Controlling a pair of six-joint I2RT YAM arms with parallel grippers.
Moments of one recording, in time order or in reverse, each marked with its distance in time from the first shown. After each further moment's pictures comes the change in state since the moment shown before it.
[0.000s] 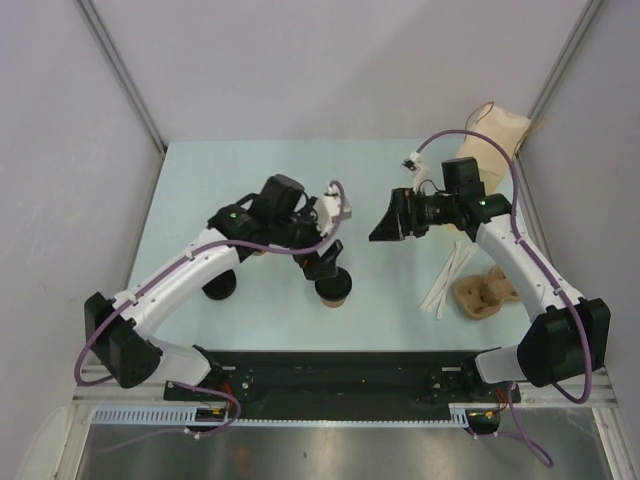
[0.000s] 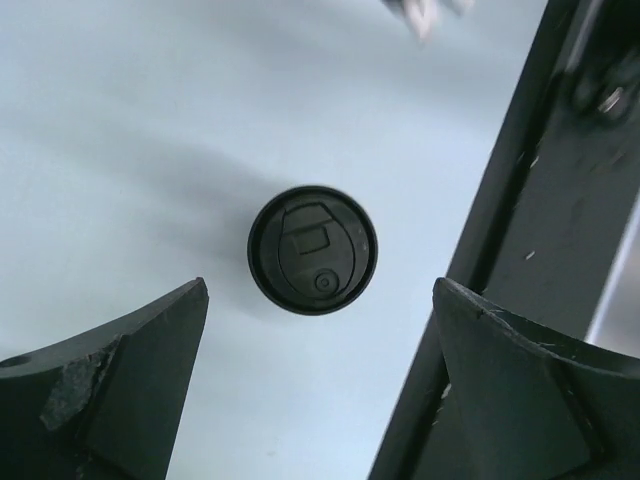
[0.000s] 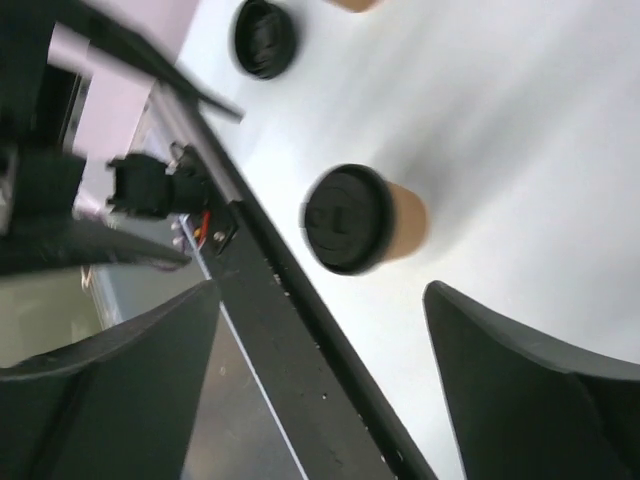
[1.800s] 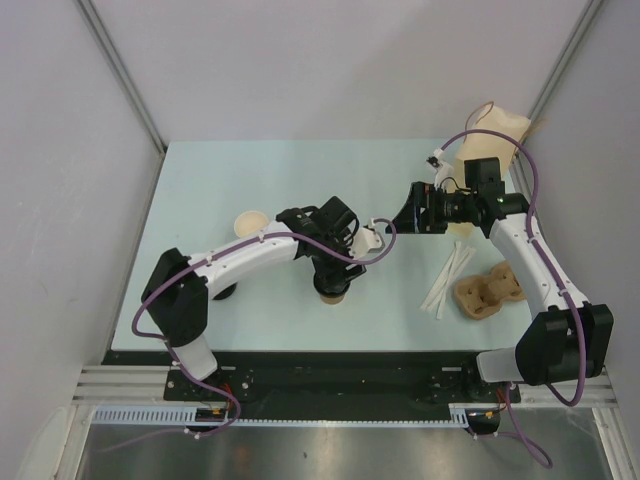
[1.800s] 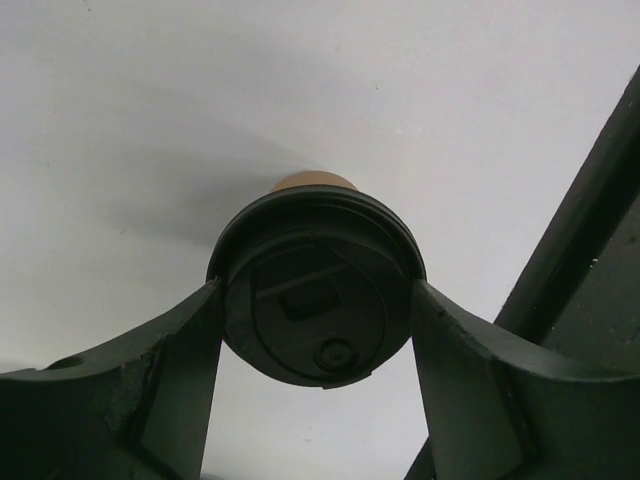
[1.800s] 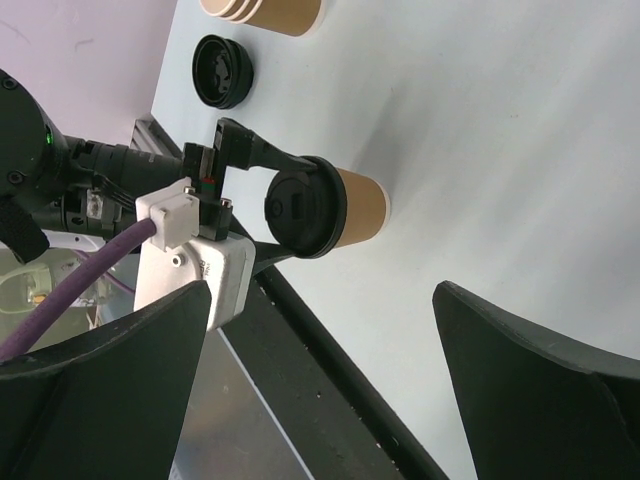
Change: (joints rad) left arm -0.162 0.351 0.066 -0.082 -0.252 0.134; right arm -0.155 -0.009 0.000 -0.076 0.021 -0.007
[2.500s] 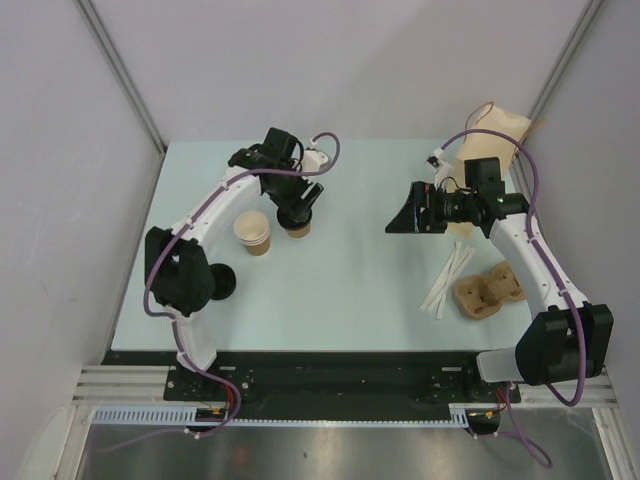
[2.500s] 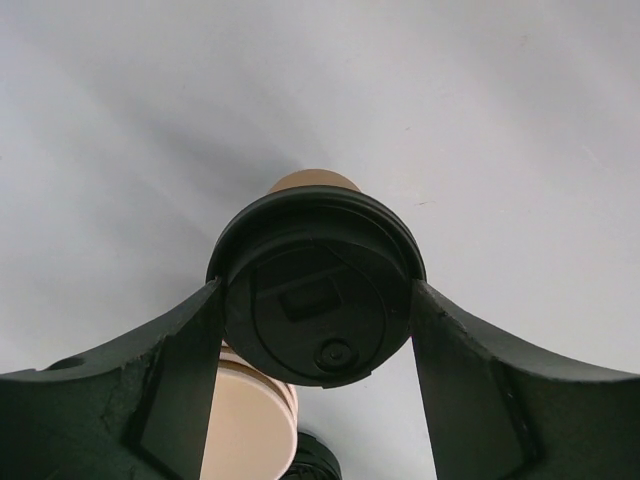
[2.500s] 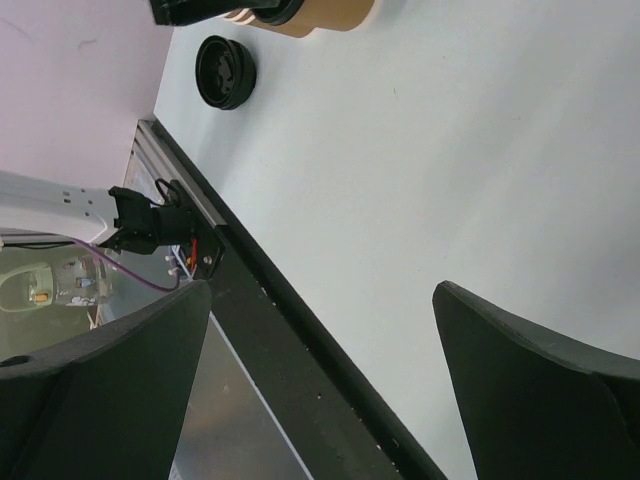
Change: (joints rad) left arm 0.407 0.148 0.357 -0.095 -0.022 -0.004; right arm 0.000 0.000 0.000 0.006 -0.007 0.001
